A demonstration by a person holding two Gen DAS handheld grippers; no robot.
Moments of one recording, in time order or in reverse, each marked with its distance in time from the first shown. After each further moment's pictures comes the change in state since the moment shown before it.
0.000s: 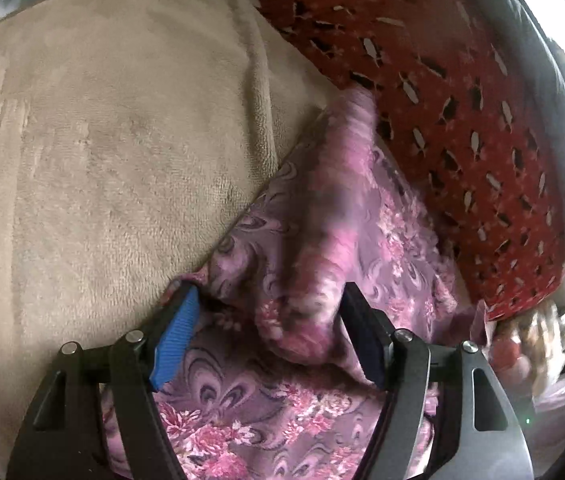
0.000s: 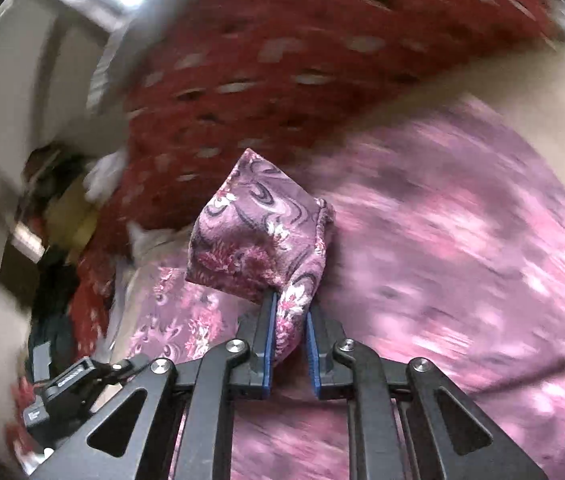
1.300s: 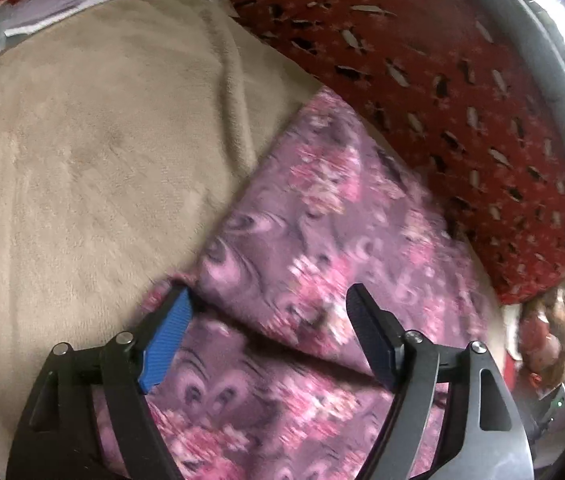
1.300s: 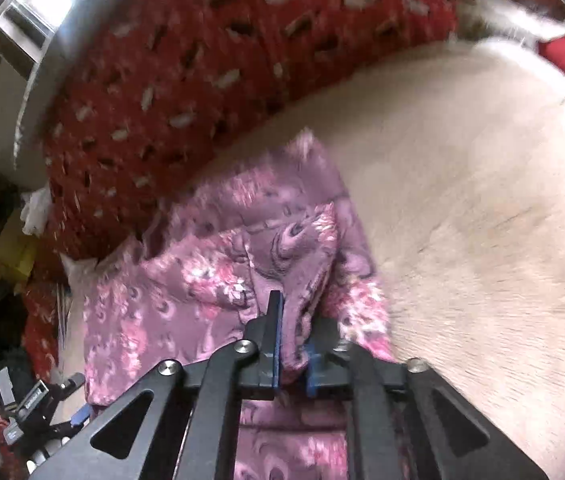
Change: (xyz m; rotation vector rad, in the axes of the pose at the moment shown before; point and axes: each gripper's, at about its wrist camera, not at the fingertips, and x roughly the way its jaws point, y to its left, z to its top) left arm 0.003 -0.017 -0.010 0.101 -0.022 0.022; right arm -0.055 -0.067 0.033 0.040 -0.059 -0.234
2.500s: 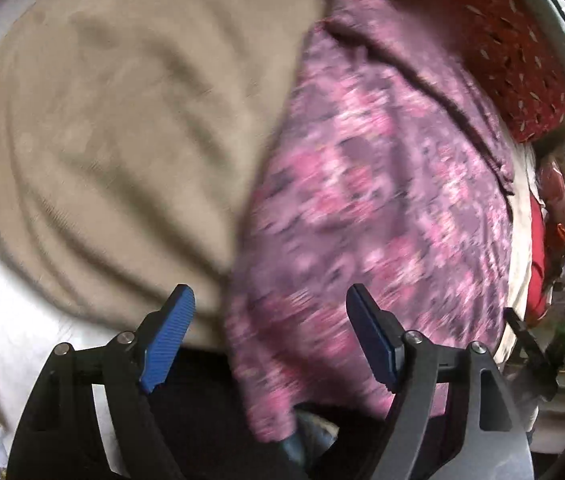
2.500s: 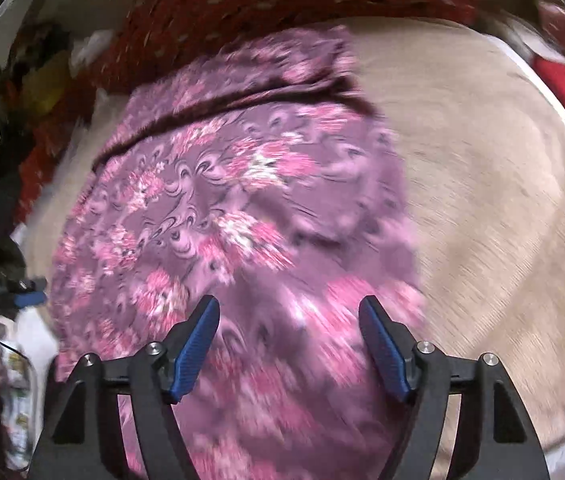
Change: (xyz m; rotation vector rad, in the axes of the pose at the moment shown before) left arm -0.121 0.117 -0.134 0.198 0.363 0.123; right arm -0.145 -0.025 -0.155 -0.328 0.250 -0.037
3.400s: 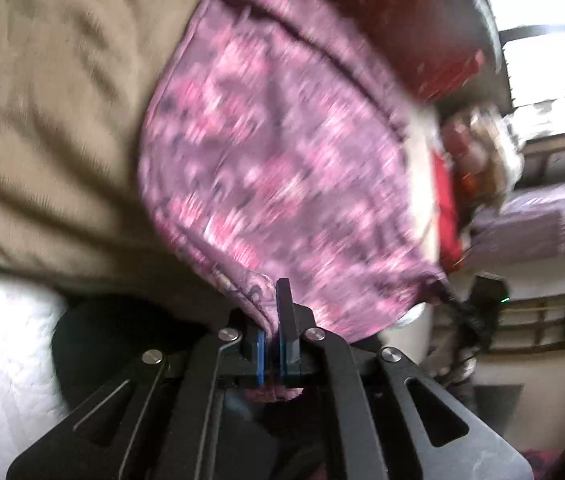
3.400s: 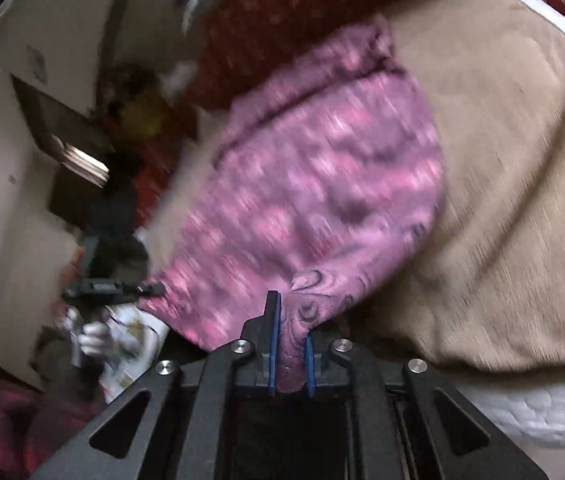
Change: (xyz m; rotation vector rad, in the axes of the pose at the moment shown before) left arm -0.025 -0.035 -0.038 0.111 0.067 -0.405; right arm -0.061 -0.033 -0.050 0.082 -0.042 0.498
